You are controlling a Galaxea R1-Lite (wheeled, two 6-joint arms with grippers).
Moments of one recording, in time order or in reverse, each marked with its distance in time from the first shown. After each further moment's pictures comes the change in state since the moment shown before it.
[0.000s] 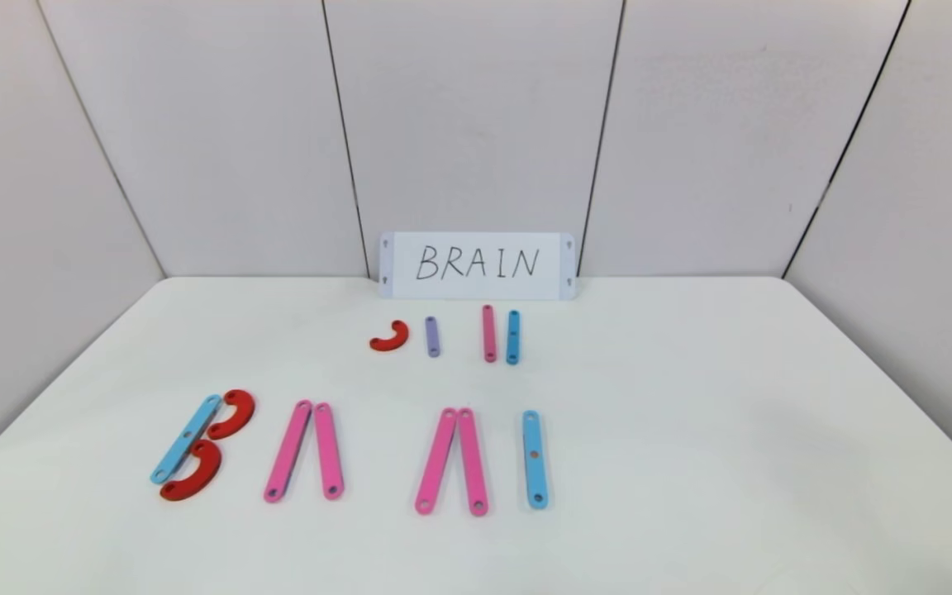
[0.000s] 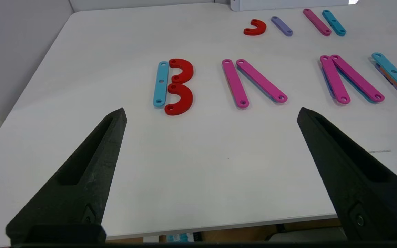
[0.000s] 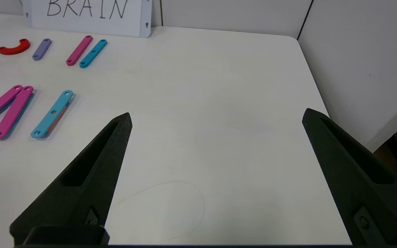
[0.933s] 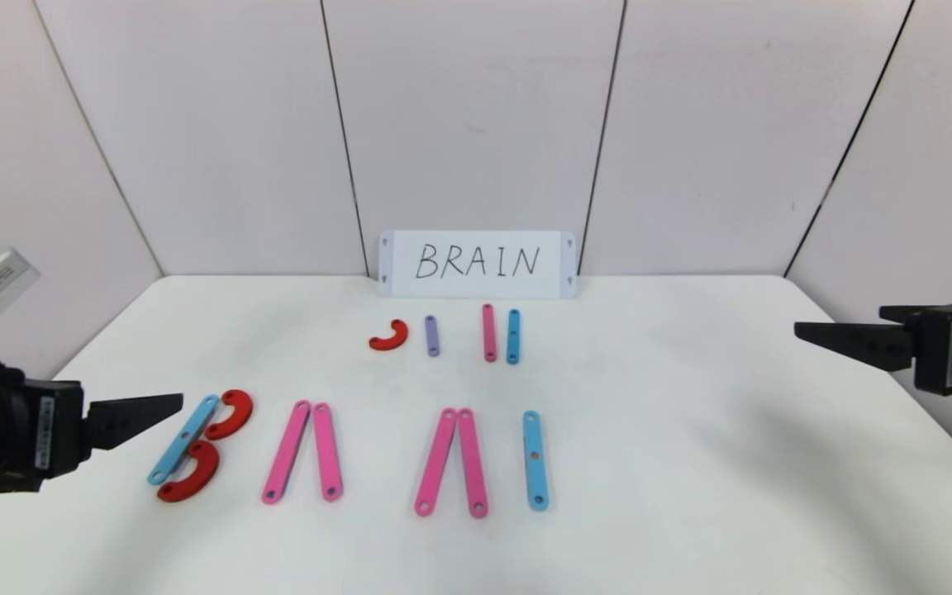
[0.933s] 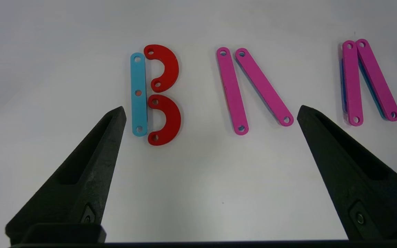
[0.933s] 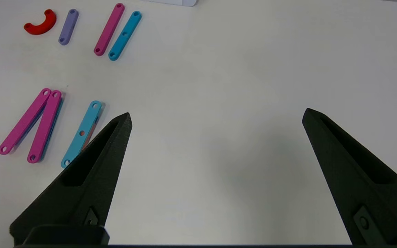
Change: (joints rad) left arm -0.014 0.976 -0.530 0.025 -0.060 0.009; right arm 0.070 0.842 -0.483 -0.018 0.157 0.026
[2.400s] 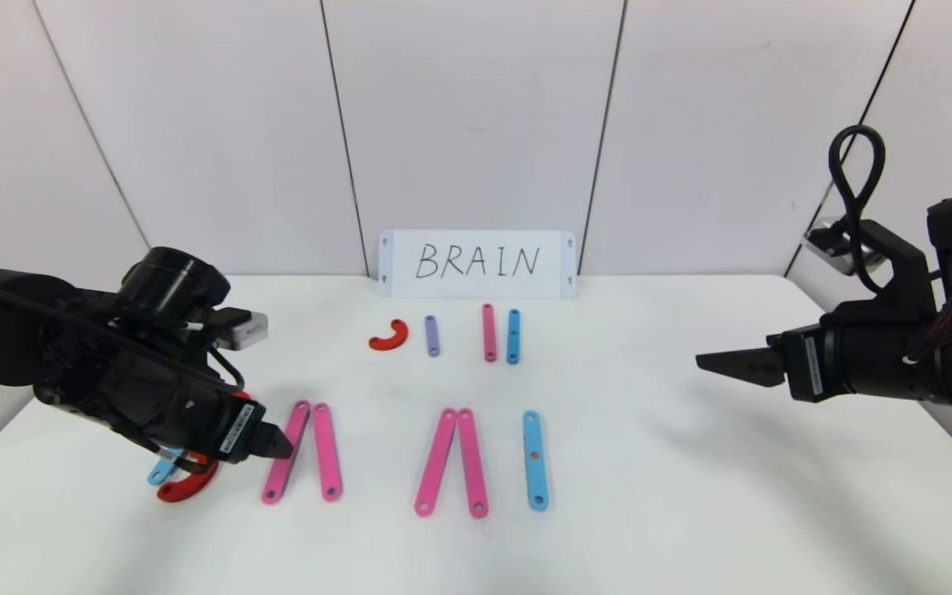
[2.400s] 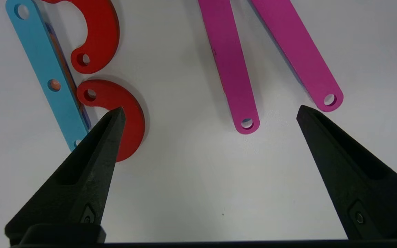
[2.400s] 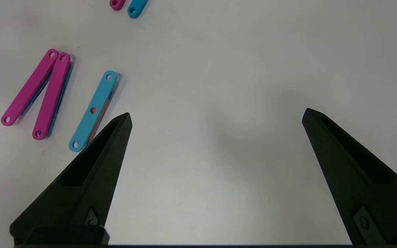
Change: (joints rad) left arm -0.163 0.550 -0.240 0.211 0.105 0.023; right arm 0.123 0.216 -0.043 -0.008 0.005 0.001
